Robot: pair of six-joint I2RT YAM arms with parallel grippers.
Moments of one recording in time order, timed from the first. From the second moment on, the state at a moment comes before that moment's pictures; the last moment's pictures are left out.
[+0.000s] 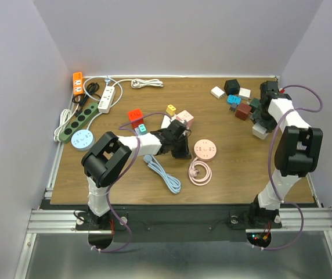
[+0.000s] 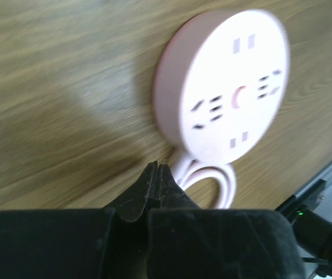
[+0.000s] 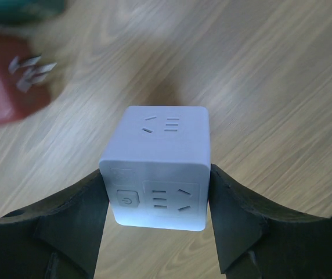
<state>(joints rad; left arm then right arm) -0.81 1.88 1.12 -0.08 0.20 -0.83 -0.08 1.80 1.45 -0.82 0.40 0.63</state>
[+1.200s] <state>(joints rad) -0.91 1.77 1.28 -0.42 0.15 -0.68 -0.13 1.53 1.51 -0.78 0.22 0.57</state>
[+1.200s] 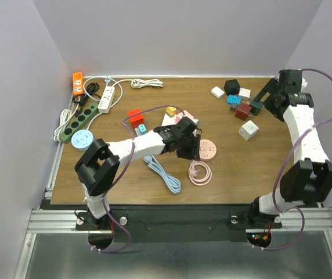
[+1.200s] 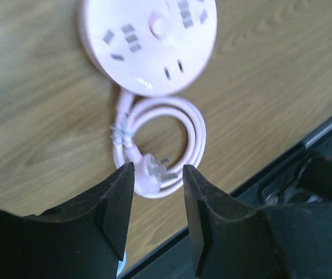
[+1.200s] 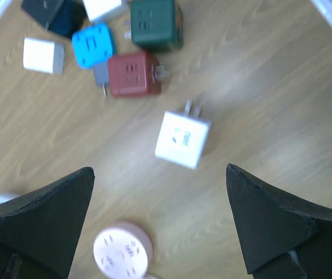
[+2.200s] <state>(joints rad) -0.99 2.00 1.39 -0.45 -0.05 -0.49 -0.11 1.29 1.24 -0.80 0.04 0.55</state>
